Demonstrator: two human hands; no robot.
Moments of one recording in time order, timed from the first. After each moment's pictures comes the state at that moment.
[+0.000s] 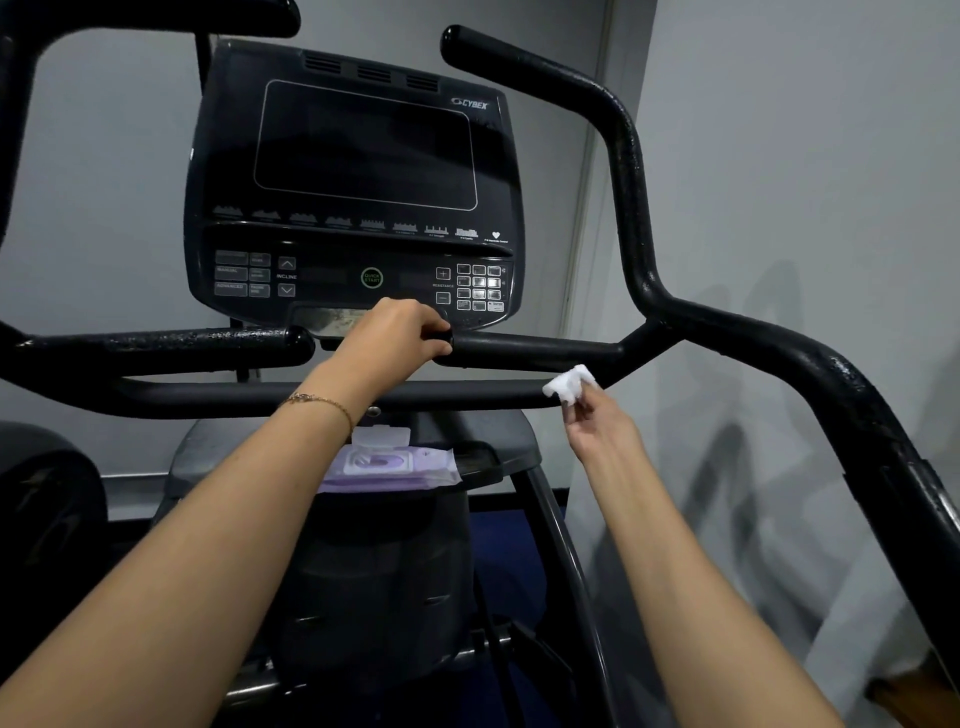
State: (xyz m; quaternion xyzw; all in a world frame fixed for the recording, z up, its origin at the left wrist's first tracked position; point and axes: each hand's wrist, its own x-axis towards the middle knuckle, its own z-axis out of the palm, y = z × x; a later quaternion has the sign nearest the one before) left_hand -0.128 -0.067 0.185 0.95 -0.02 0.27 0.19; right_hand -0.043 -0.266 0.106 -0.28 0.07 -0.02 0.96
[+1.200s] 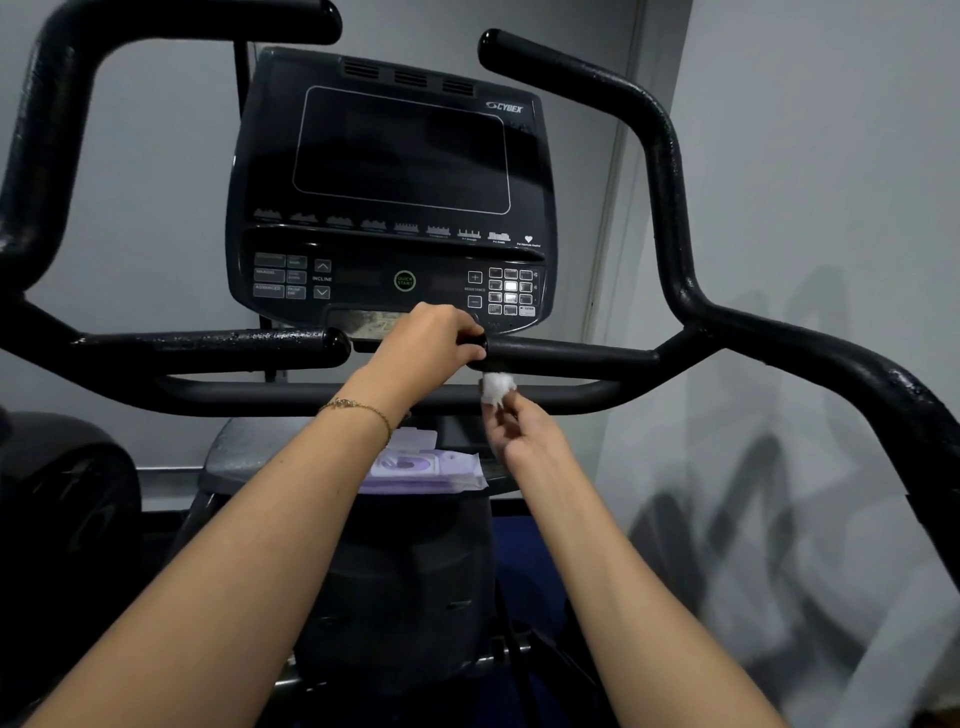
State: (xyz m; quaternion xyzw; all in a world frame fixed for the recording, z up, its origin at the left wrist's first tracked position) left_hand -0.126 -0.065 0.183 0.94 -0.04 0.27 0.20; right_hand -0.076 -0.168 0.116 -0.24 0.10 0.14 0.96
